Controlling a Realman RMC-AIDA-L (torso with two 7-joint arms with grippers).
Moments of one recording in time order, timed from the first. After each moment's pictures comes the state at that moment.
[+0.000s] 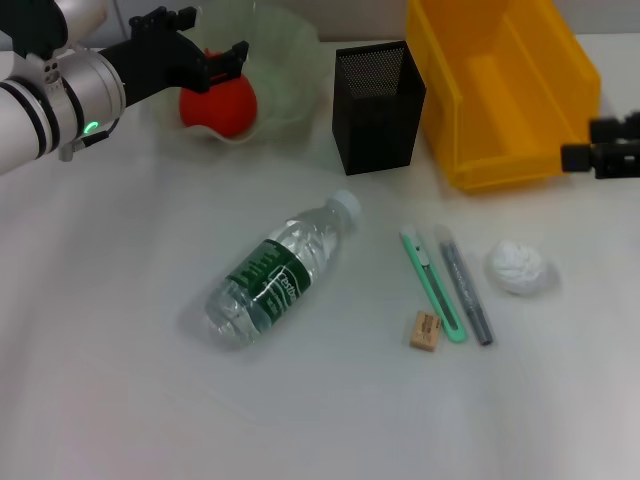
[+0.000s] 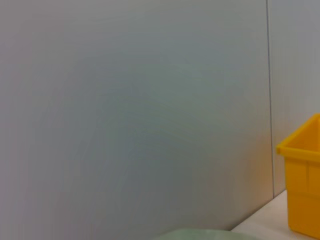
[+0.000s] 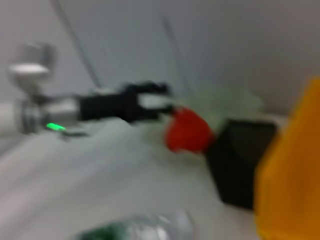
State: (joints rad) left arm -0.77 -2.08 0.77 0.38 1.60 0.79 -0.96; right arm 0.42 2.09 -0.65 -1.43 -2.13 -1.83 2.16
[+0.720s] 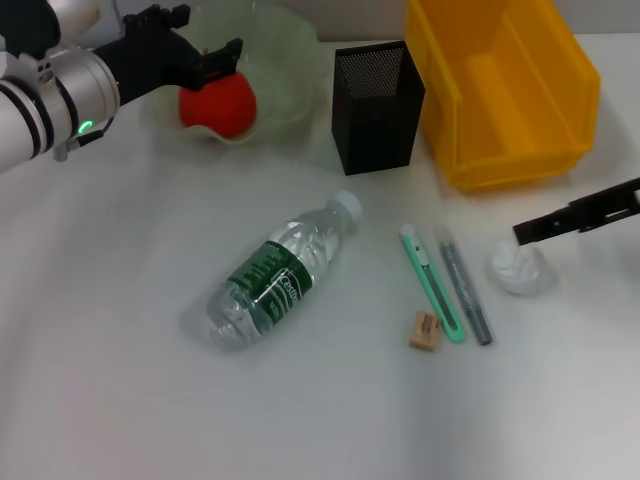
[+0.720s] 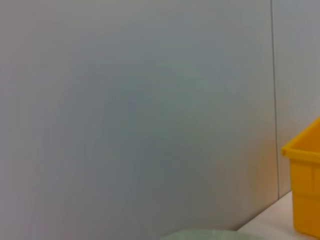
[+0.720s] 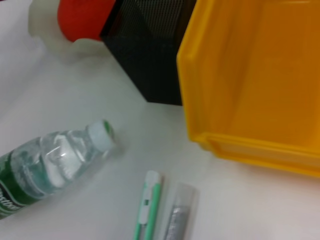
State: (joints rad) left arm -0.76 -2.08 0.76 0.39 1.59 0.79 -0.96; right arm 0.56 2.08 -0.90 -1.20 -2.52 -1.61 2.41
